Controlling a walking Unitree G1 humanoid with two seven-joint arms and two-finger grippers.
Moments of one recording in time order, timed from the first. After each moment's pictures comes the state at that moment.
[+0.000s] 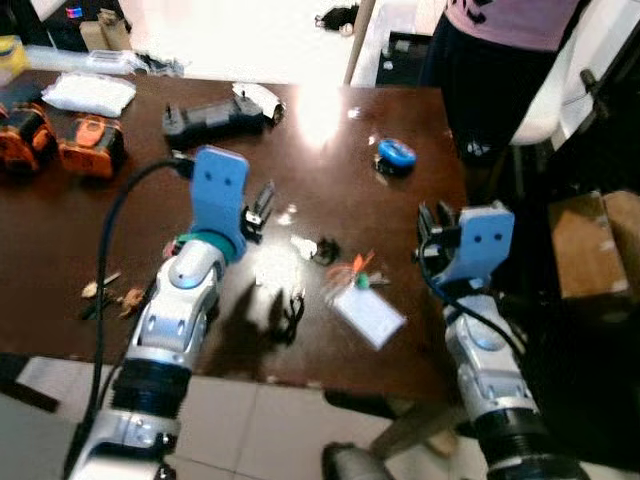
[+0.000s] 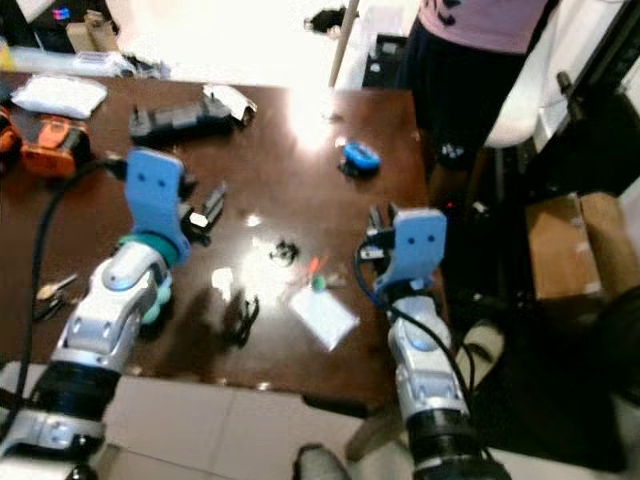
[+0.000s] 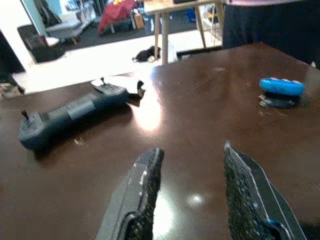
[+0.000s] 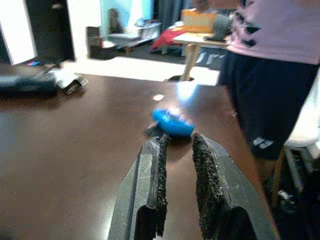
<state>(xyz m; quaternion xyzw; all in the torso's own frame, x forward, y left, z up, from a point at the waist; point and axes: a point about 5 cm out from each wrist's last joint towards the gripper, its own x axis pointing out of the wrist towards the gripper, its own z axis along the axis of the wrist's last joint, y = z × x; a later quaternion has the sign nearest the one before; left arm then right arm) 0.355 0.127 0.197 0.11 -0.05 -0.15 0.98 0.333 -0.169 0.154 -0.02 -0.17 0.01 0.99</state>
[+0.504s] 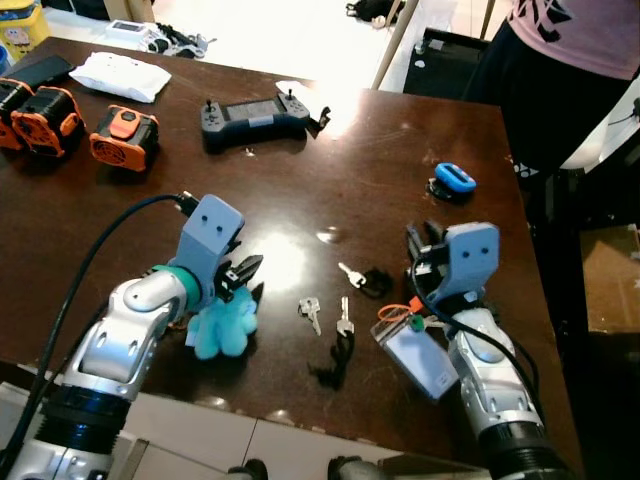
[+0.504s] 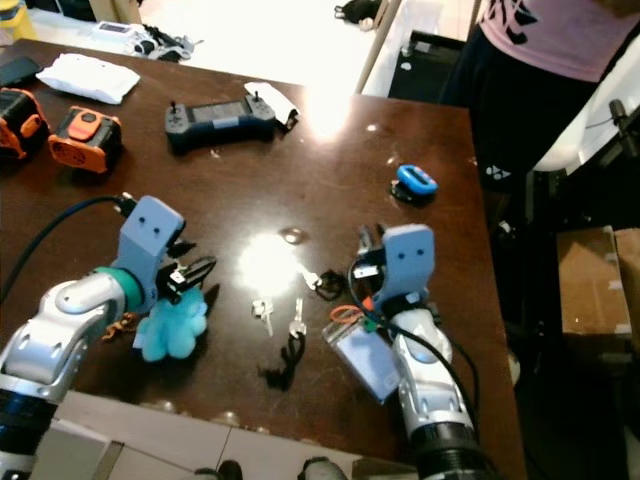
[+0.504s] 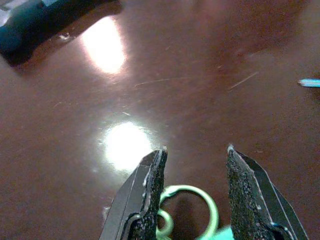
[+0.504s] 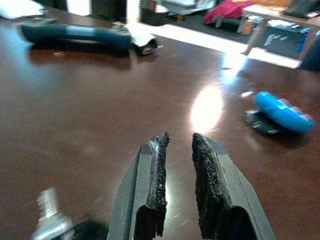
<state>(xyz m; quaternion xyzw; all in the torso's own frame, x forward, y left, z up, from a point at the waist) 0.326 0.157 0.161 0.15 0.08 -0.26 0.95 0.322 -0.162 0.129 -0.06 -0.10 0.10 0.99</state>
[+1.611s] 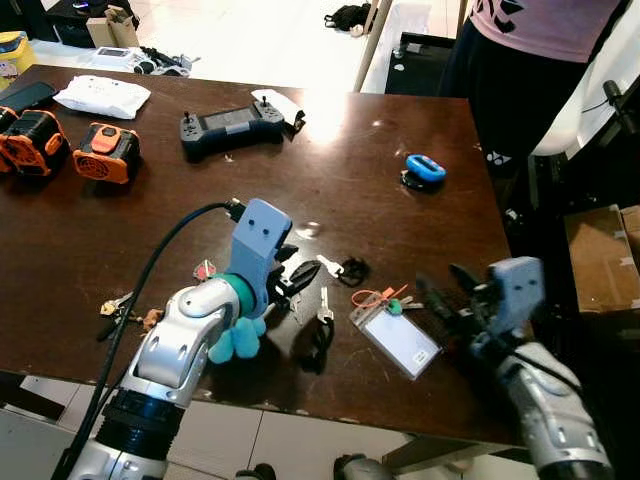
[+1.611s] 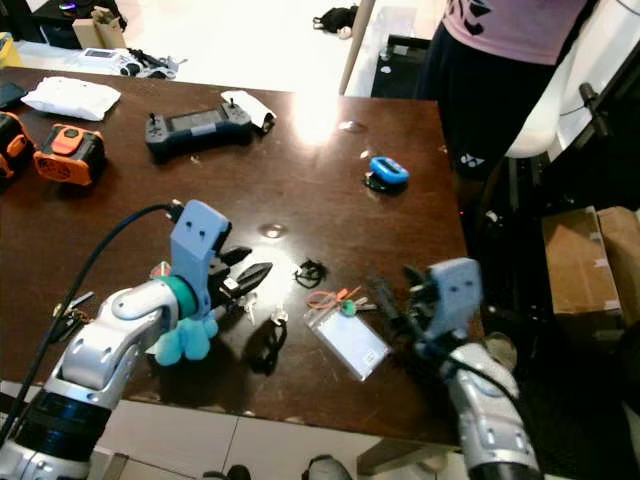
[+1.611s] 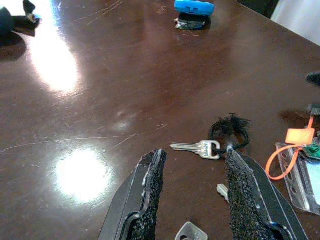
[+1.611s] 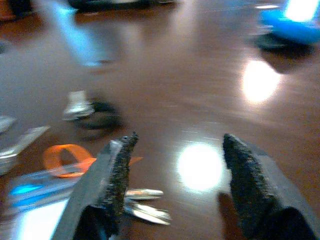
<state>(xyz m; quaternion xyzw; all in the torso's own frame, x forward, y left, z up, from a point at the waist) 0.322 0.097 0.161 0.07 0.06 -0.33 0.94 0.295 -0.202 0.109 -0.01 -0.01 0.23 0.97</state>
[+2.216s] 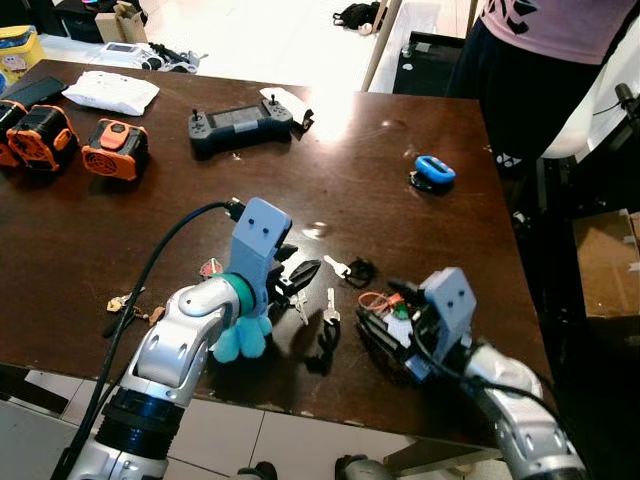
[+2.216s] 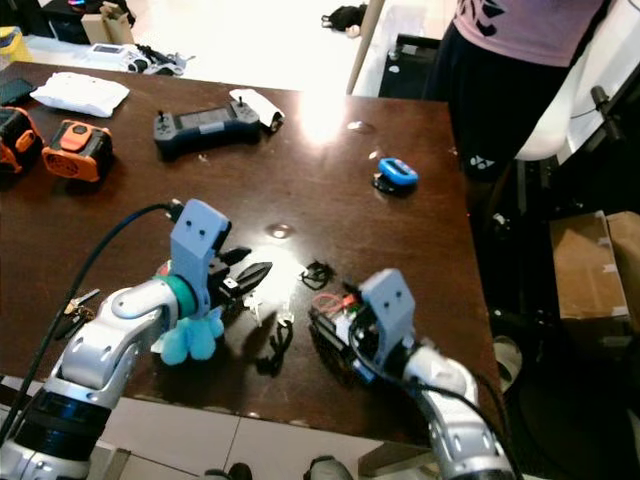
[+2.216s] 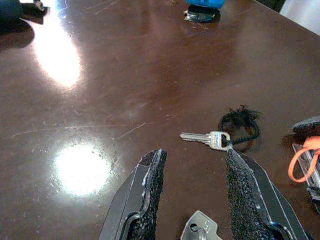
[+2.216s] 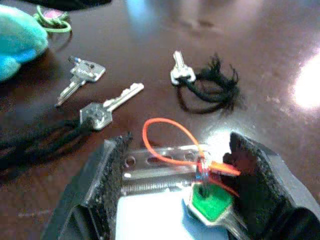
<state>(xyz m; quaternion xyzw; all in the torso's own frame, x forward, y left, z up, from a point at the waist) 0.320 0.099 0.157 0.06 0.07 -0.32 0.94 0.278 -0.167 0.093 -0.08 0.03 0.33 0.94</state>
